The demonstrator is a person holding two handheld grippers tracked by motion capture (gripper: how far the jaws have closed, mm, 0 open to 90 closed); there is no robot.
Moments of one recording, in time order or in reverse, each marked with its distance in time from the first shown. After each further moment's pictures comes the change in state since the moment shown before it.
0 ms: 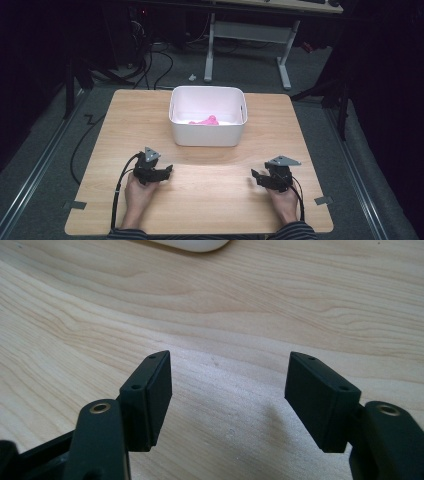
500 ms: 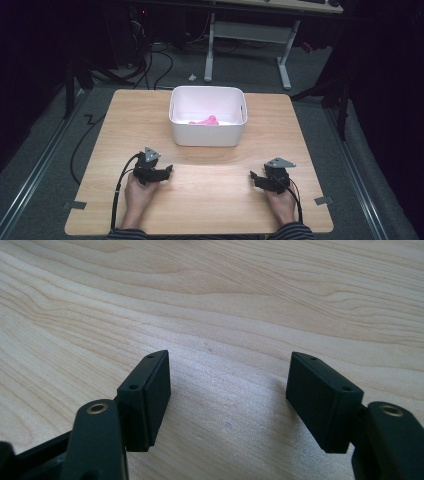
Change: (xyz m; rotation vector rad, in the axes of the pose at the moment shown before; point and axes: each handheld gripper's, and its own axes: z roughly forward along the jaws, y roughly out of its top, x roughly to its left) left arm 0.000 0.000 0.000 0.001 0.000 0.000; right arm 0.004 -0.007 0.010 0.027 -0.047 -0.027
